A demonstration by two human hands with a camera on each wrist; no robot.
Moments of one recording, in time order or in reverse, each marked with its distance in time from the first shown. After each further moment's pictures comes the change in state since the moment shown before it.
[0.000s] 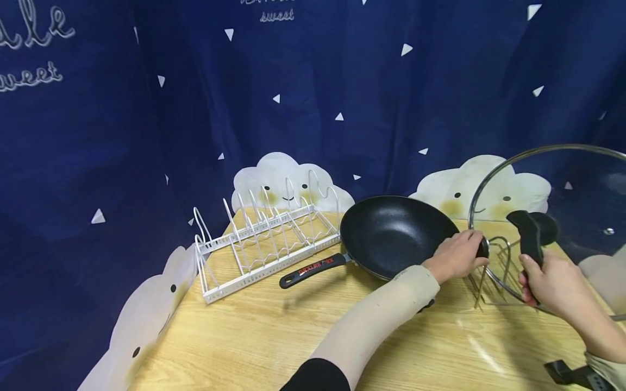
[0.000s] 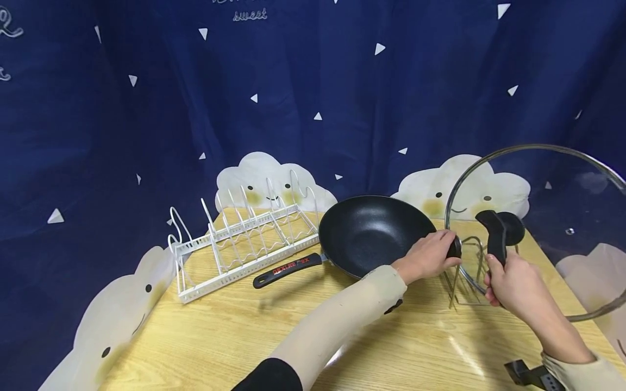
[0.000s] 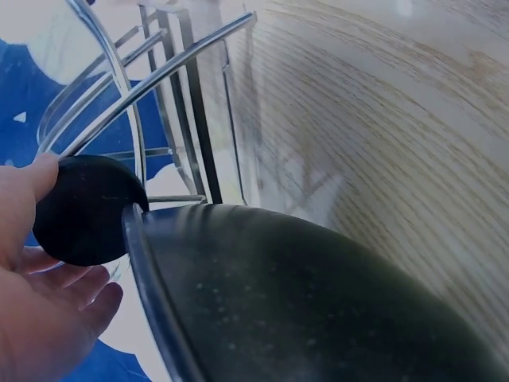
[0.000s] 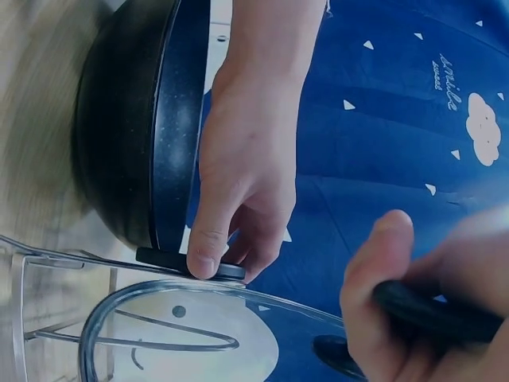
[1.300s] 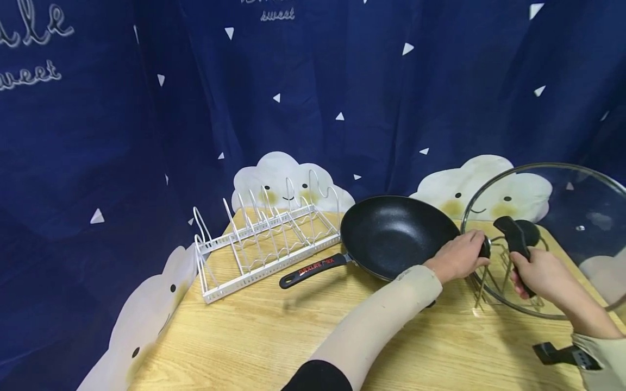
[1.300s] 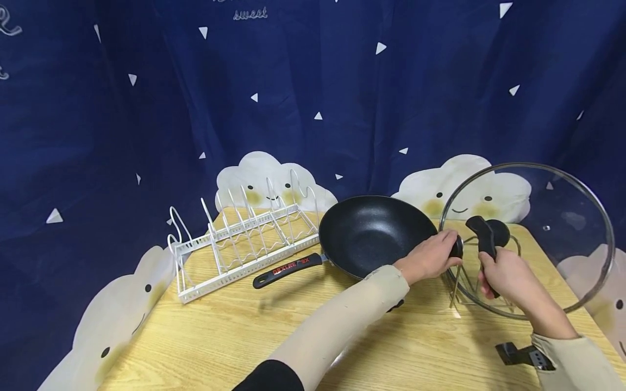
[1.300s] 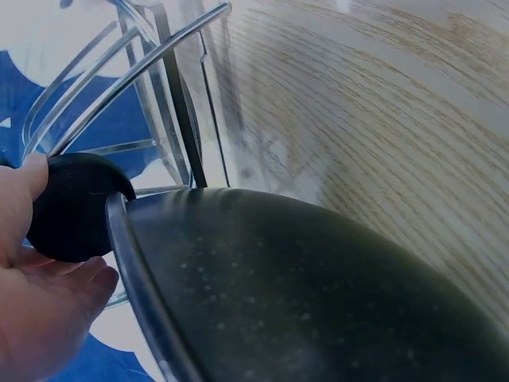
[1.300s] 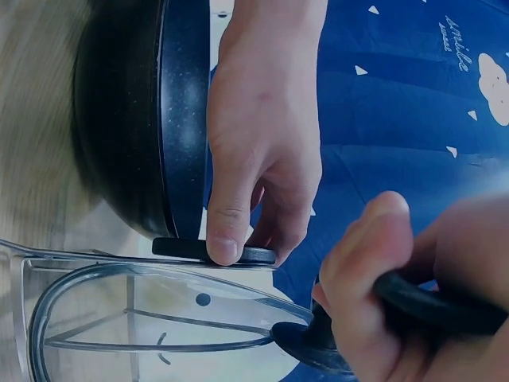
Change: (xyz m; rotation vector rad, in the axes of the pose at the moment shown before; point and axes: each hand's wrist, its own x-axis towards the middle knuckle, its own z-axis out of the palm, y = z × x) left_hand 0.002 0.001 0.004 -0.004 0.032 0.028; right_hand 0.029 0.015 0.004 0.064 -0.212 0.044
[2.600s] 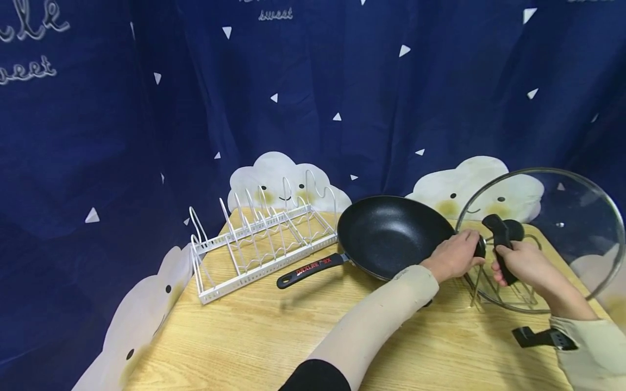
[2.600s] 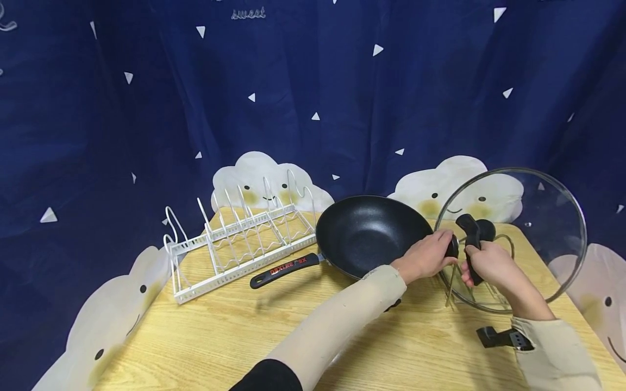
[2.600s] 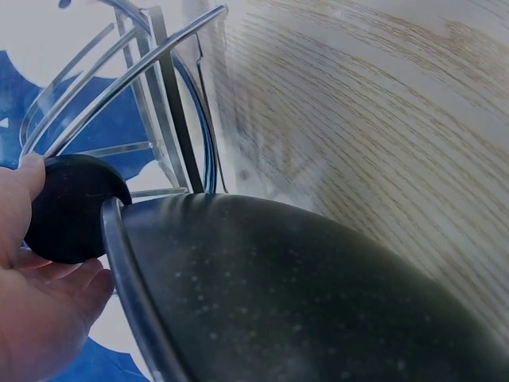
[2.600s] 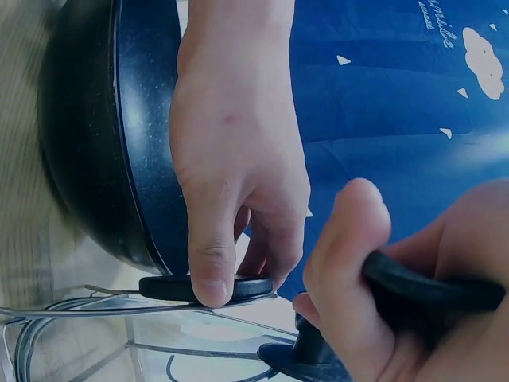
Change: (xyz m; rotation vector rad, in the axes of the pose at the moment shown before) left_hand 0.000 0.000 0.001 0.005 0.020 -0.018; right_hand 0.019 -0.013 0.001 0.304 -0.129 0.063
